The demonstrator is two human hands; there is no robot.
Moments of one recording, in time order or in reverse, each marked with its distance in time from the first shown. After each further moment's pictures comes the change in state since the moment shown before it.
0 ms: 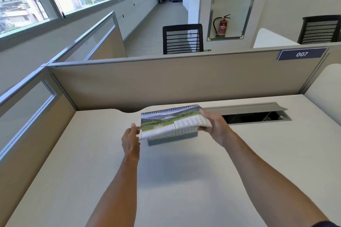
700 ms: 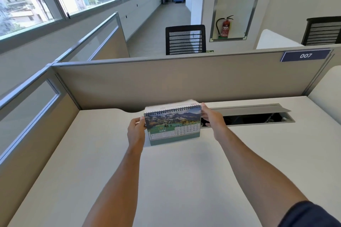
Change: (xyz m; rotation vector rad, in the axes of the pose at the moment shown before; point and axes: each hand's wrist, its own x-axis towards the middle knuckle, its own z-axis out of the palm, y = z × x) left_hand 0.002 0.027 0.018 0.150 -0.090 0.100; right_hand 0.039 0.004 0.007 -0.279 0.467 0.138
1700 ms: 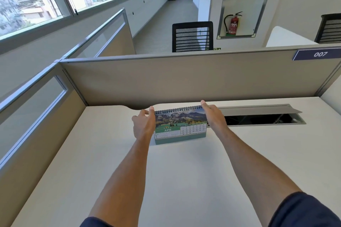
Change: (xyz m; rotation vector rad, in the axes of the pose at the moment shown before) left_hand 0.003 0.028 0.012 0.517 0.134 0.039; right_hand 0.017 0.004 0.020 -0.380 0.070 -0.178
